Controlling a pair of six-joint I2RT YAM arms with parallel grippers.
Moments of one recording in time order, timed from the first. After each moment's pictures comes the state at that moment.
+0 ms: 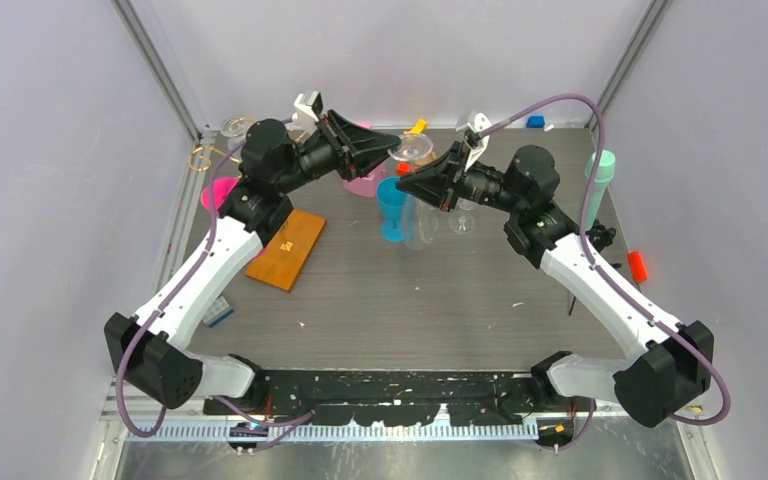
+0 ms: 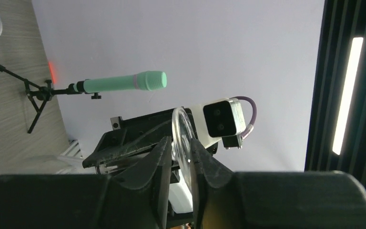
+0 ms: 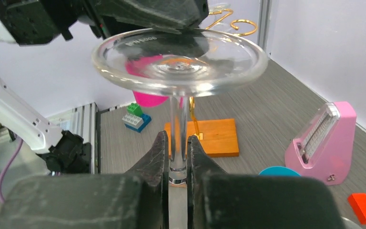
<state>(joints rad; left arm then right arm) -0.49 1.33 1.34 0.08 0.55 -1.54 0.47 1.23 1.10 0.28 -0.74 0.22</state>
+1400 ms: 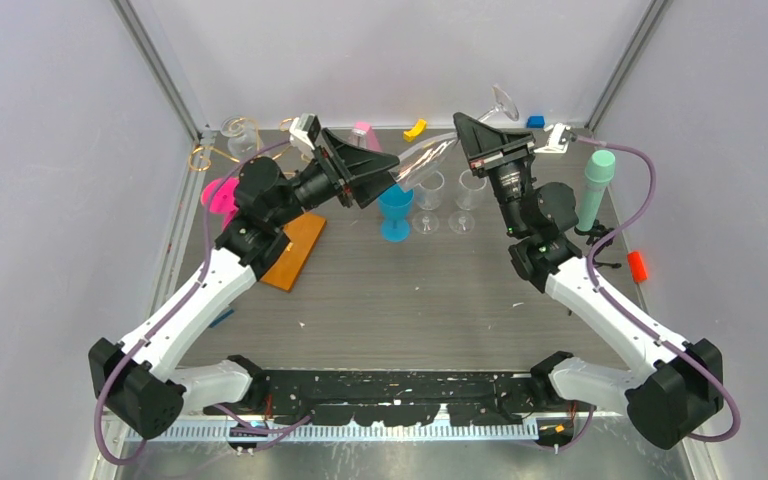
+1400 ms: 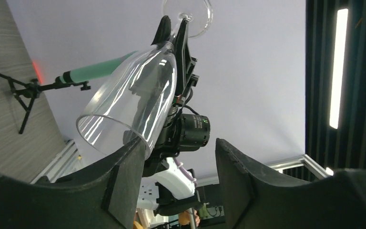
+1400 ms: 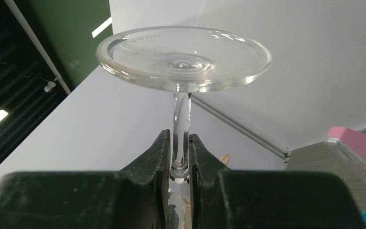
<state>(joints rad) -0.56 1.17 1.12 0.24 0.49 -1.50 0.51 1.12 0.90 0.68 0.17 1.12</state>
